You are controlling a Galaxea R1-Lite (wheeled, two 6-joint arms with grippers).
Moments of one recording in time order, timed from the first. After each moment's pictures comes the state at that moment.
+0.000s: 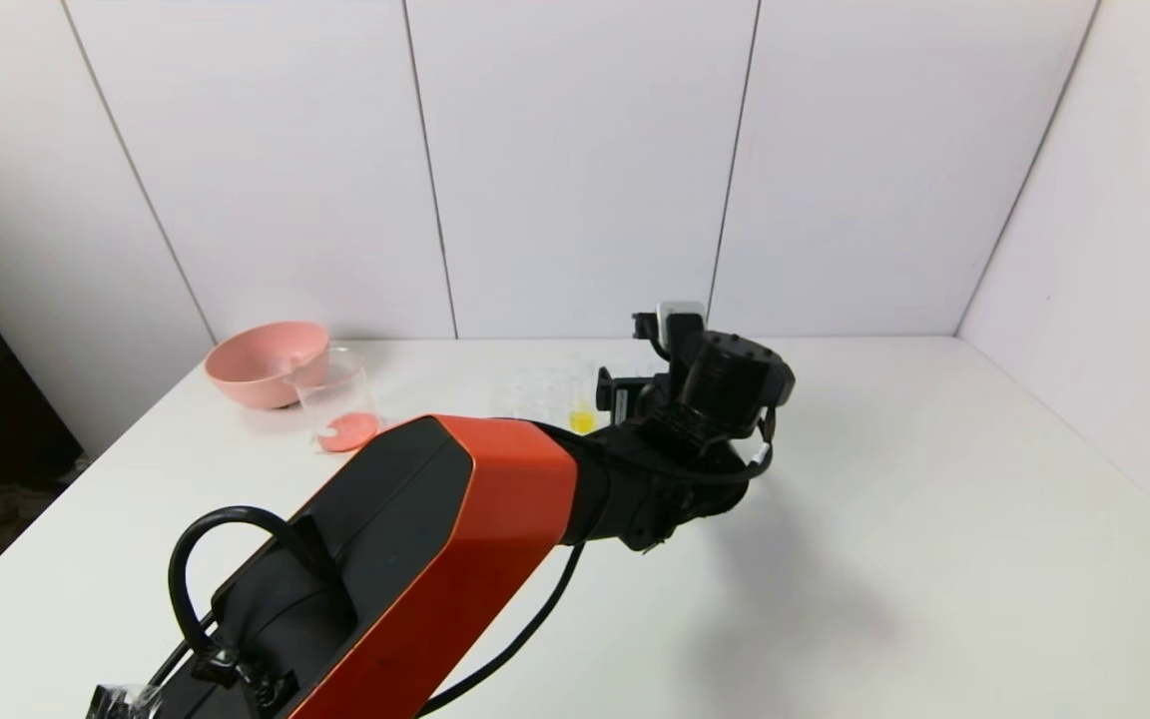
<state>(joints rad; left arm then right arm) -0.90 2.55 -1.99 -0.33 0.89 -0.24 0.00 0.00 0.00 0.00 -0.04 0.09</state>
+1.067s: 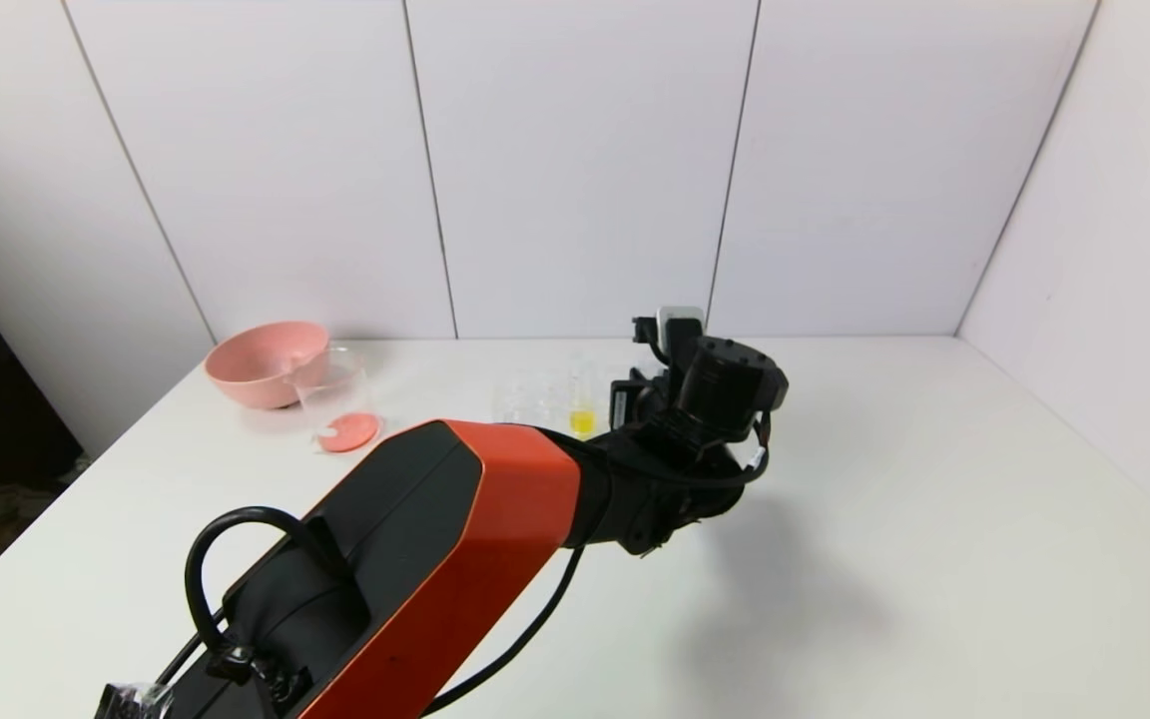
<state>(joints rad) -0.89 2.56 -1.98 -0.37 0.88 -0.22 0.00 0.00 0.00 0.00 -0.04 0.09</state>
